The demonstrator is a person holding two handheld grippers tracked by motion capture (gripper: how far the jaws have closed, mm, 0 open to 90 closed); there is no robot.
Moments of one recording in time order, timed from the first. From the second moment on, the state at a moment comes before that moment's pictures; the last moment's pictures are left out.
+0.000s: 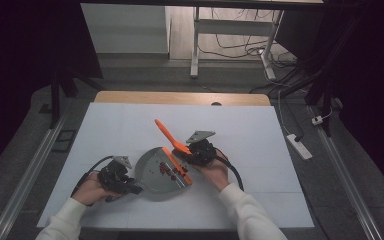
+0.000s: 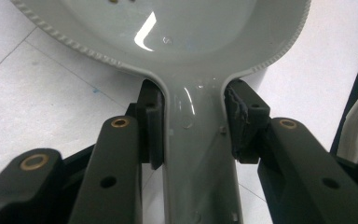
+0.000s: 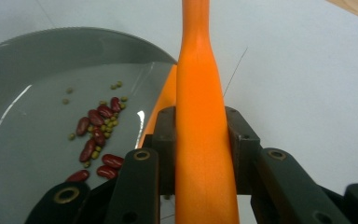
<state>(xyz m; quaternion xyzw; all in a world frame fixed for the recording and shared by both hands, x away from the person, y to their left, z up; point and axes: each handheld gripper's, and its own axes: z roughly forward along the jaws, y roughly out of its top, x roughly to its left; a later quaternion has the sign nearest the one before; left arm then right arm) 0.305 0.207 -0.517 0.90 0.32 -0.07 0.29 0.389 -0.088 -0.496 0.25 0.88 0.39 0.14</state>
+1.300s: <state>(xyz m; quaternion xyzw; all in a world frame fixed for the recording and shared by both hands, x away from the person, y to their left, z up) 0.305 0.206 -0.518 0.90 0.32 -0.07 0.28 0.393 -0.104 -0.495 0.28 0.86 0.40 0.16</state>
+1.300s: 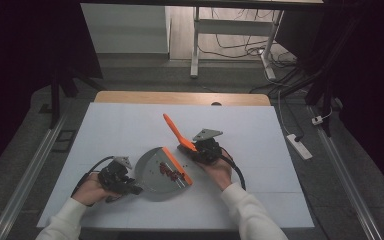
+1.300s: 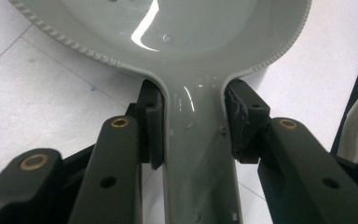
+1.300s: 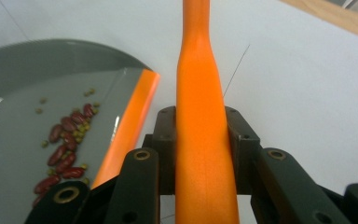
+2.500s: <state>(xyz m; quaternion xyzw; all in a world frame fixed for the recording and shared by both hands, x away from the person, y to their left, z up) 0.305 0.206 -0.519 0.90 0.32 -0.07 0.28 0.371 -0.101 -0.480 0.27 0.83 0.47 0.14</state>
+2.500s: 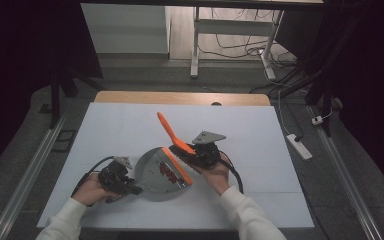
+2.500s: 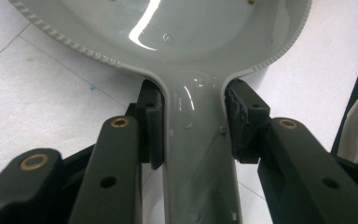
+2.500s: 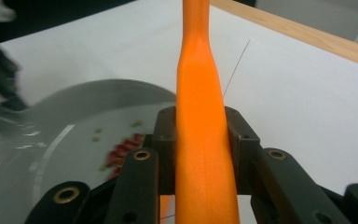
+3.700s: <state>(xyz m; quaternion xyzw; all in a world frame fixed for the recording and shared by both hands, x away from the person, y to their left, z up) 0.303 0.206 -0.520 0.90 0.32 -0.07 0.29 0.358 -0.080 -0.494 0.24 0.86 0.44 0.12</state>
